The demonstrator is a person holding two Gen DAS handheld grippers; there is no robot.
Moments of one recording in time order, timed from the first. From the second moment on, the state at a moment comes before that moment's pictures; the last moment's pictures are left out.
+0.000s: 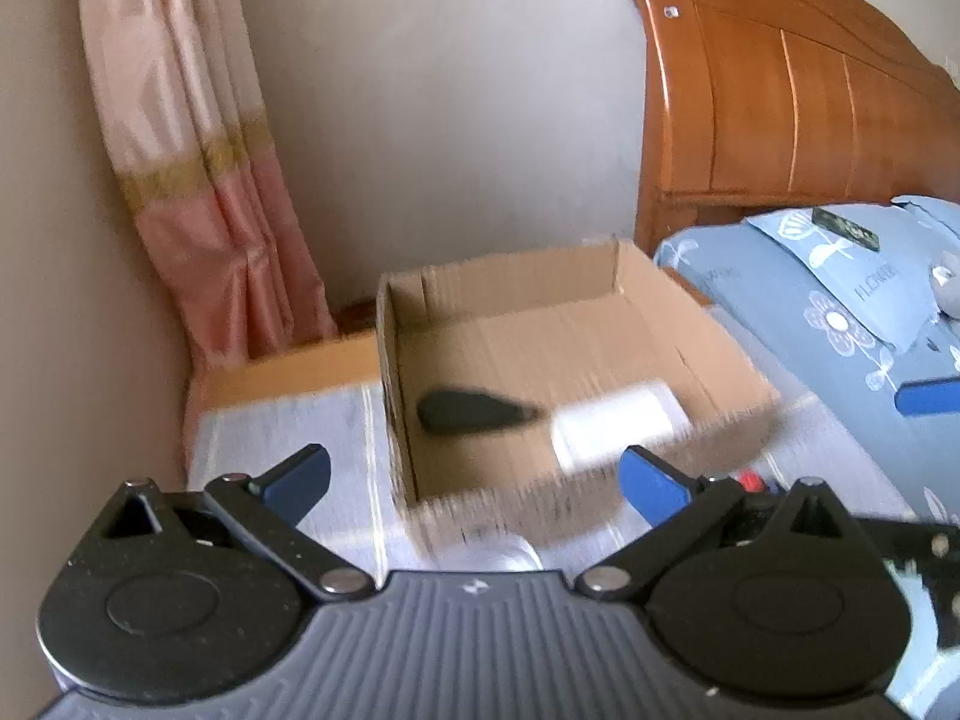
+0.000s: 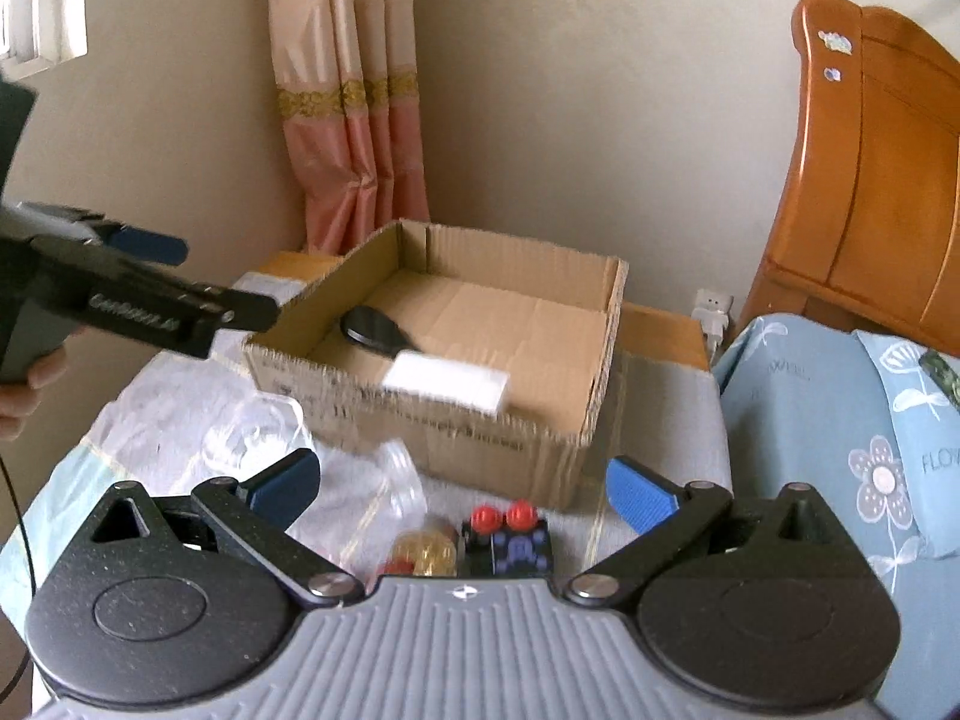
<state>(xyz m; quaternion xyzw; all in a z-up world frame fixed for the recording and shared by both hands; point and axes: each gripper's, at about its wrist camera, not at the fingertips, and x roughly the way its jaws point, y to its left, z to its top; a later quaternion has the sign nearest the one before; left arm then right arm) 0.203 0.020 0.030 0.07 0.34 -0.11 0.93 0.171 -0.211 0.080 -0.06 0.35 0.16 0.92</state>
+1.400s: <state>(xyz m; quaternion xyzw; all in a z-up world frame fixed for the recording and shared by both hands) 0.105 0.046 -0.087 0.03 0.42 -0.09 0.90 0.167 -0.244 -0.036 -0.09 0.39 0.19 0.90</state>
